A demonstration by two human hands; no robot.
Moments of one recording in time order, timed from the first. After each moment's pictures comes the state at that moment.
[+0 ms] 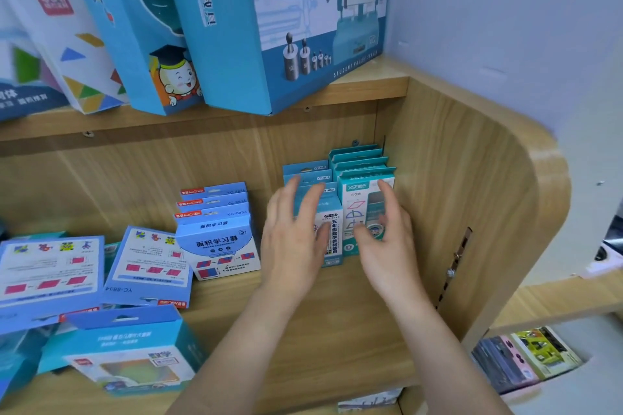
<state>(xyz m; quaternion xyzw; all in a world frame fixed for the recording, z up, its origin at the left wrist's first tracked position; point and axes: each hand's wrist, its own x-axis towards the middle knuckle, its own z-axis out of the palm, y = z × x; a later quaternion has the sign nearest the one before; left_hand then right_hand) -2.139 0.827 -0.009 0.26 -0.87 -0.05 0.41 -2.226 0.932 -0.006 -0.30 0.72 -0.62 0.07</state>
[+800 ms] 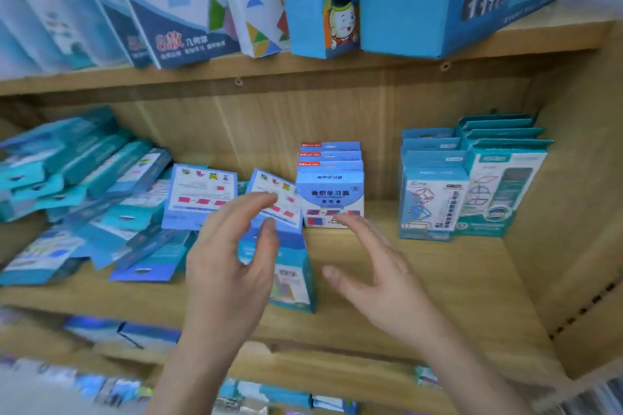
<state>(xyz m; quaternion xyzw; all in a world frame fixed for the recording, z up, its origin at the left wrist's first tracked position) -1.932 0.848 0.029 0.36 -0.77 -0.13 0.52 -2.102 0.912 -0.021 -0.60 0.62 -0.48 0.18</state>
